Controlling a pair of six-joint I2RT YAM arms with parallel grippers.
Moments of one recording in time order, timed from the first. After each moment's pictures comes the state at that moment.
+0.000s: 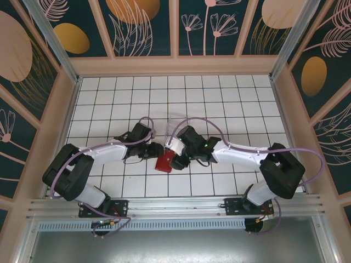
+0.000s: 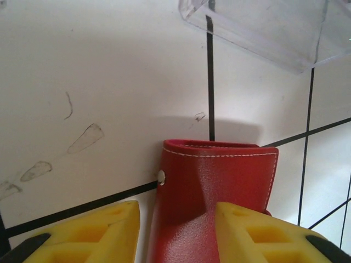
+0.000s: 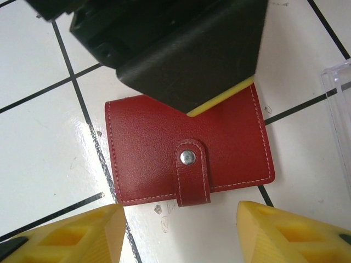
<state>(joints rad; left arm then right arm) -0.59 1.52 0.68 -0.20 0.35 -0.70 0.95 1.50 0.85 -0.30 -0.23 -0.19</state>
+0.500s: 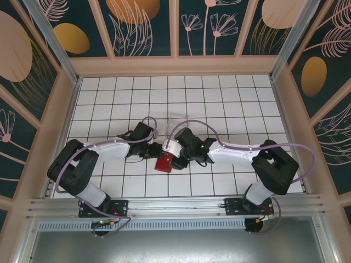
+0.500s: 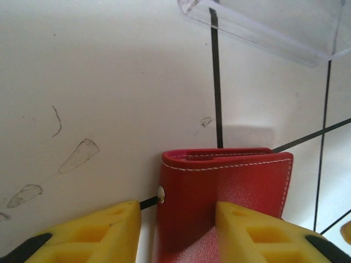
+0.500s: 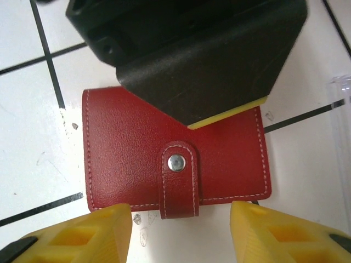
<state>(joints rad) -0.59 1.58 0.71 -0.21 0.36 -0.64 0.96 1.57 0.85 -0.25 -0.19 -0.30</state>
